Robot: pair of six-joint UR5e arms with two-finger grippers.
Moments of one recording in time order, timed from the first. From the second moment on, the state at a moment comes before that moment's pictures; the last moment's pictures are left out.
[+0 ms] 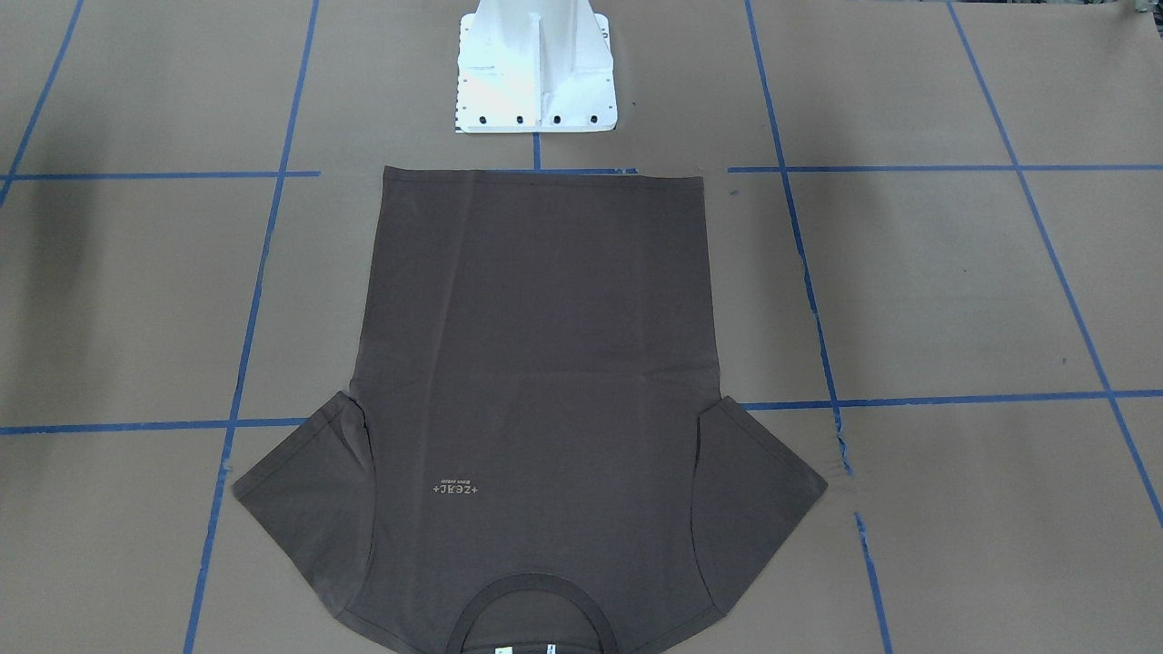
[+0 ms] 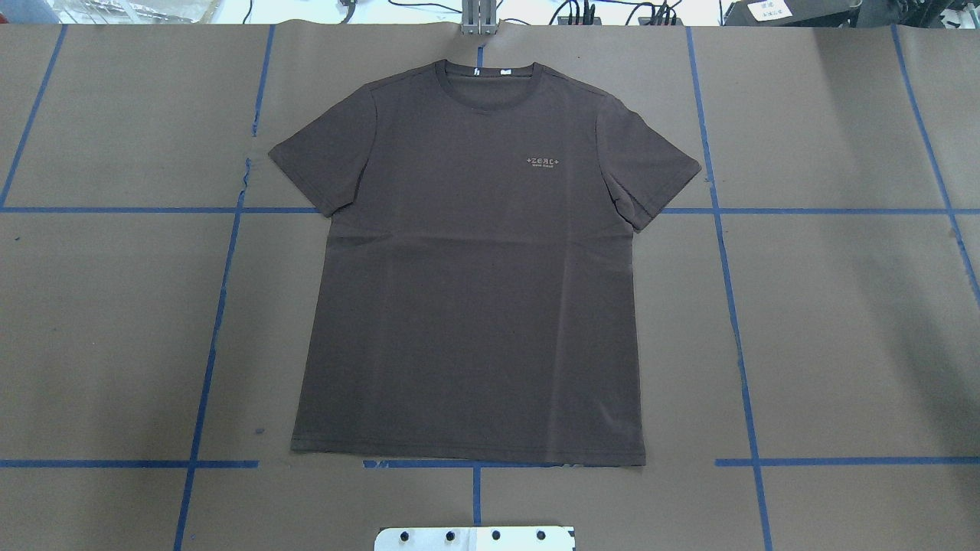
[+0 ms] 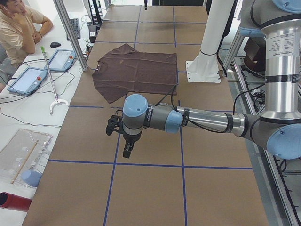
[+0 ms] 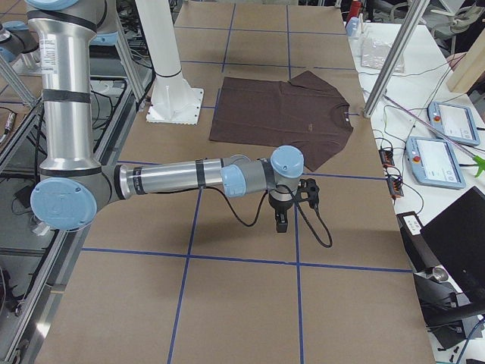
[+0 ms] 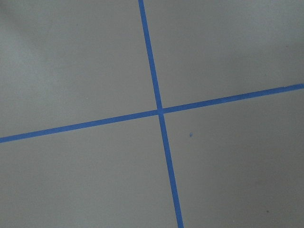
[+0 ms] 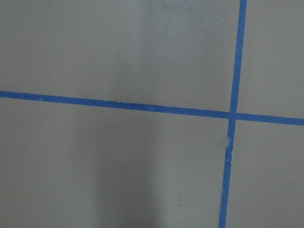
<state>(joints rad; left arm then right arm) -1.57 -1.48 -1.79 -1.67 -2.31 0.02 1.42 -1.60 1.71 -1.47 2.36 0.16</state>
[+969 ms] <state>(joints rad) -1.55 -1.44 -1.84 -1.65 -2.36 0.02 1.26 -1.54 1.71 -1.25 2.45 0.41</state>
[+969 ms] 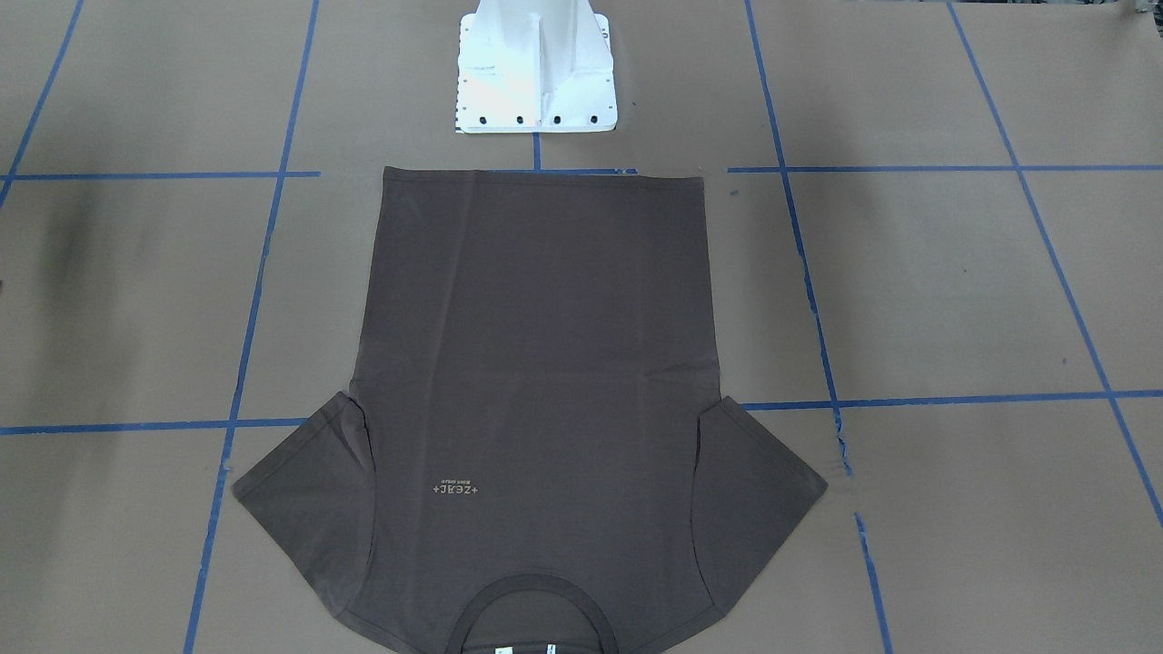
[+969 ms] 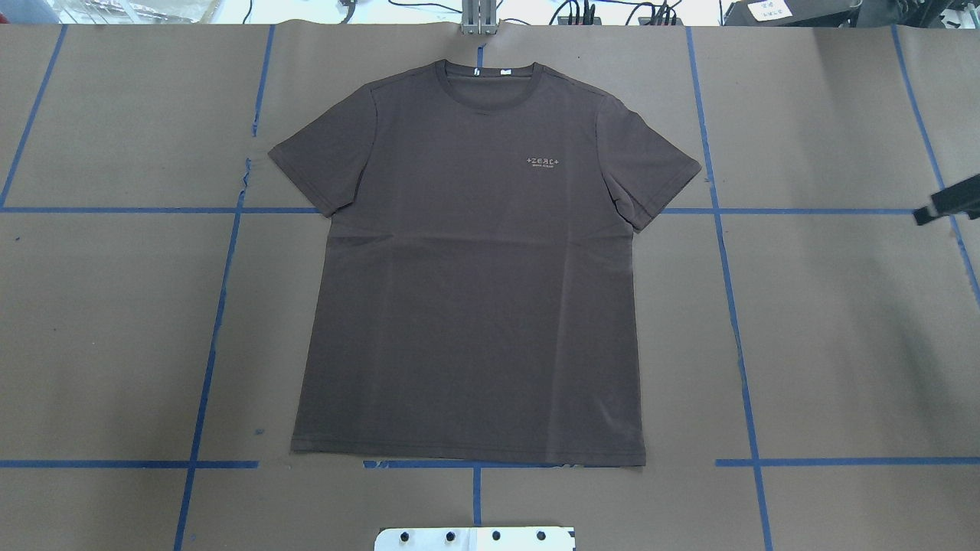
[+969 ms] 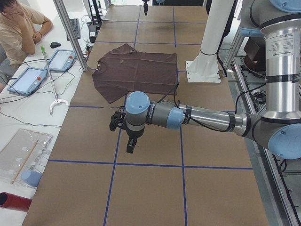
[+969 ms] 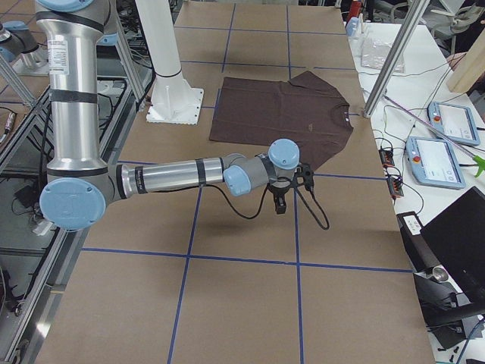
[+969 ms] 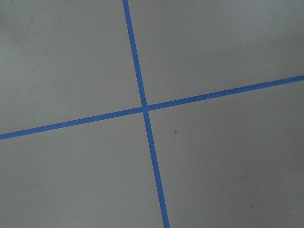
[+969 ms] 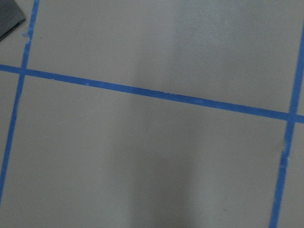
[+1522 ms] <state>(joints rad) -1.55 -1.43 -1.87 -1.65 -2.42 0.02 0.99 -1.13 1.46 -1.20 2.18 0.87</state>
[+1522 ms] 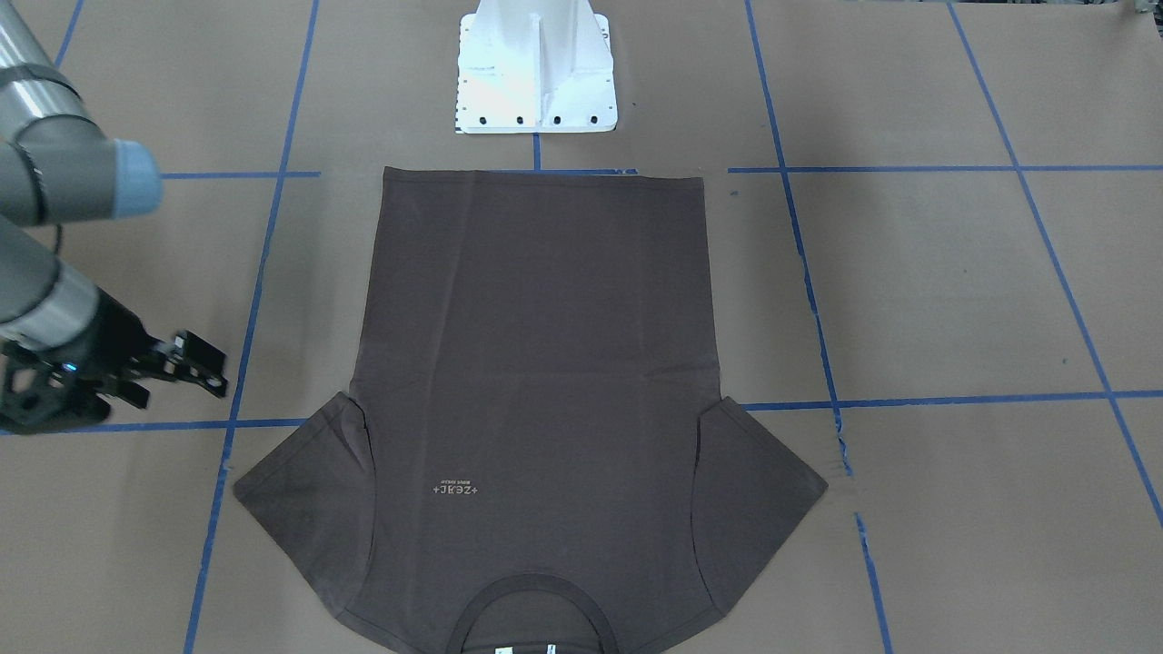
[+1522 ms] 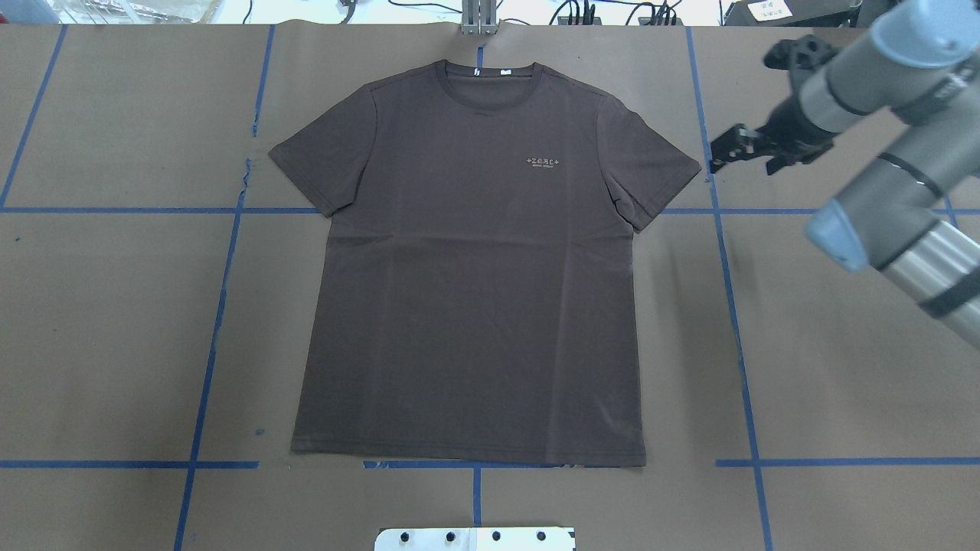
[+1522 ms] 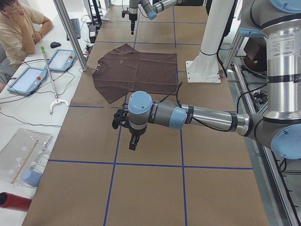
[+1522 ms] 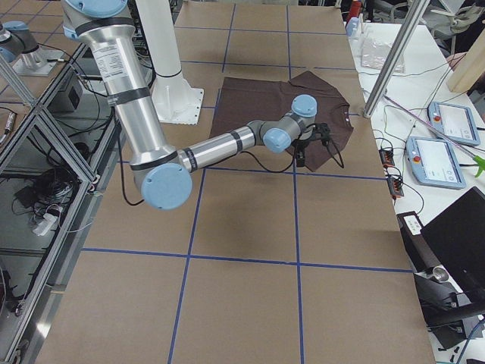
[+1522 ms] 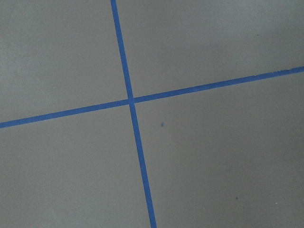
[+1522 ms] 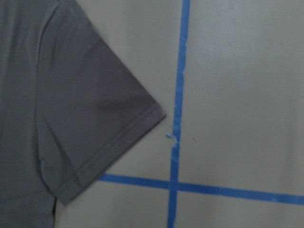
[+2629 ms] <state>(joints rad) -1.55 -1.43 -1.89 -1.66 -2.45 0.02 0.95 -0.96 1.12 -1.09 2.07 1.14</state>
